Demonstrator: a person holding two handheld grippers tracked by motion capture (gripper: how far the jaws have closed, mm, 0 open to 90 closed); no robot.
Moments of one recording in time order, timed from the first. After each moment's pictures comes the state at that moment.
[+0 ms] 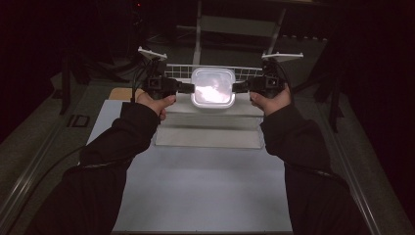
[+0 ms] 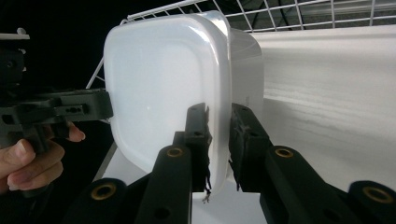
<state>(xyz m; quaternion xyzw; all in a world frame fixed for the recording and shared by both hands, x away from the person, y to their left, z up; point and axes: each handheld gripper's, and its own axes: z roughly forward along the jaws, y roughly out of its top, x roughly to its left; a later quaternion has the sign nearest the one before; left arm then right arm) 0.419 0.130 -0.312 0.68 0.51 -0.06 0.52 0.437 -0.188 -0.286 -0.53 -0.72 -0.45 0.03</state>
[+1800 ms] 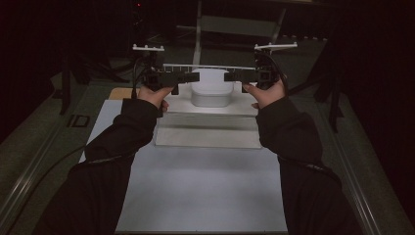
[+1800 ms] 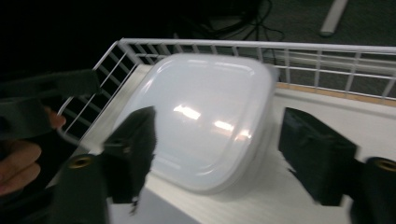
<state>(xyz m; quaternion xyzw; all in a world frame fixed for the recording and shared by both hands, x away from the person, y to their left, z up) 0.417 0.130 -0.304 0.68 0.42 0.03 0.60 0.442 -0.169 -0.273 -0.48 -0.74 -0.47 -0.07</state>
